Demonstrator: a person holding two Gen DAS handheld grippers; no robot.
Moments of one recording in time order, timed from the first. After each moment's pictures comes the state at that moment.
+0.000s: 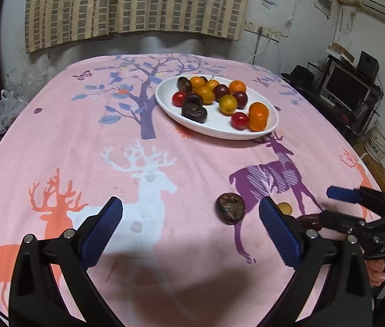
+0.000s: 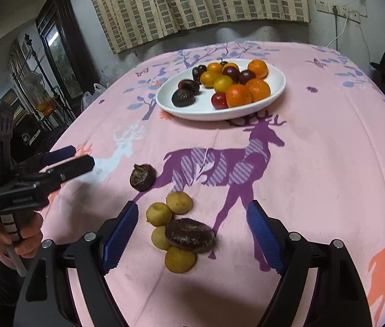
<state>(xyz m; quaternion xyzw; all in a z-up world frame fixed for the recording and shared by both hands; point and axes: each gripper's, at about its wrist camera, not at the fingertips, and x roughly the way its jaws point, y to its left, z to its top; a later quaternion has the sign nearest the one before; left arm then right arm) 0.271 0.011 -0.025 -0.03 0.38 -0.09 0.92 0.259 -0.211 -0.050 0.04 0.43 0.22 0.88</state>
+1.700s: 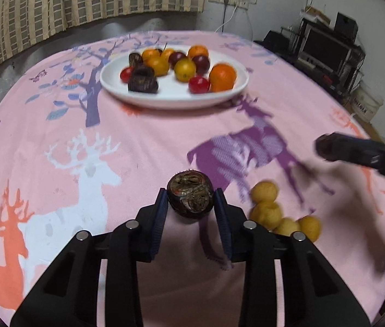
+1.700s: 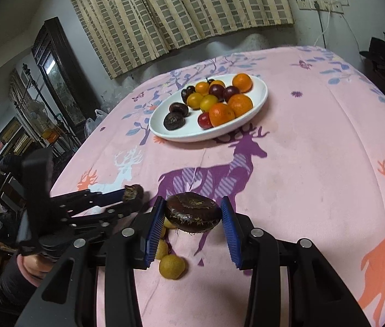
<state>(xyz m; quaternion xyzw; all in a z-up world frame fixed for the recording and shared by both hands) 0.292 -0.042 -0.051 0.03 0.42 -0.17 0.89 0.269 -0.248 -0.029 0.11 0.38 0.21 0.89</state>
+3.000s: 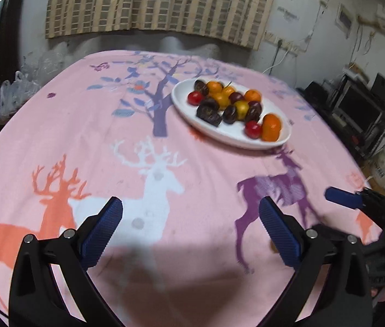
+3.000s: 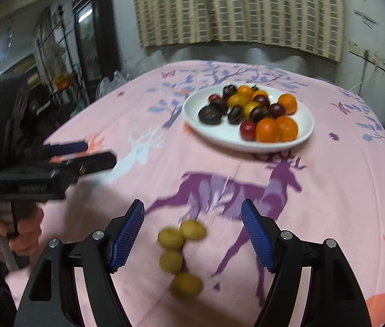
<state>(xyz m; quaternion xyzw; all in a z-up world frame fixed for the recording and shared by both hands) 0.273 0.012 -0.031 -0.06 0.38 -0.05 0.92 0.258 -0.182 -0.042 -0.08 0.38 0.26 0.88</state>
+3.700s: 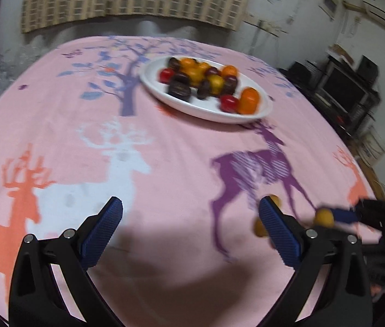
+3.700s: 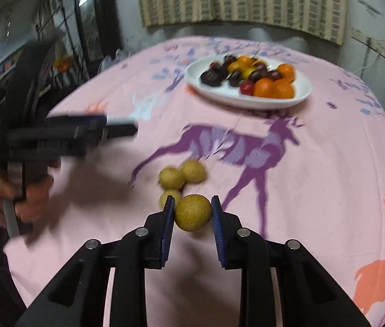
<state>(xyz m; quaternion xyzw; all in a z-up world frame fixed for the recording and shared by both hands) 0.273 -0.015 -0.050 -0.07 0.42 -0.12 0.90 0.237 -0.215 -0.046 -0.05 0.41 0.24 0.88</state>
